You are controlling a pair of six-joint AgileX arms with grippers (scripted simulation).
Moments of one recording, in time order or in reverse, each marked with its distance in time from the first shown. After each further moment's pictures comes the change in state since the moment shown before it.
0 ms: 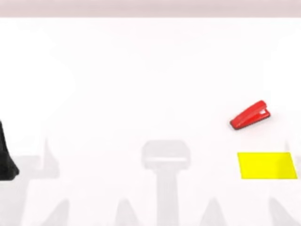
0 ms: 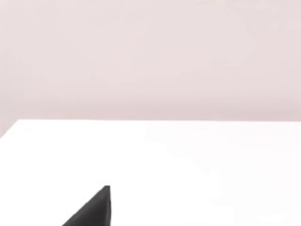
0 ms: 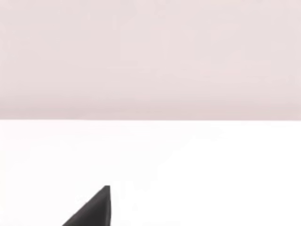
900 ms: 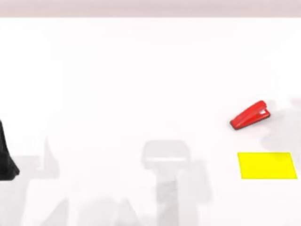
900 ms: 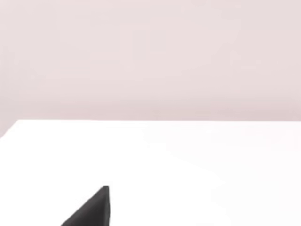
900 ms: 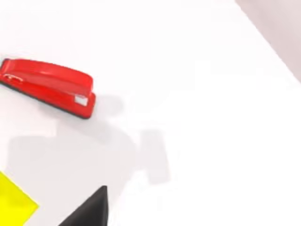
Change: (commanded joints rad) left arm 0.000 0.000 0.000 0.000 0.000 0.000; right arm 0.116 0.904 0.827 -0.576 0.001 -0.755
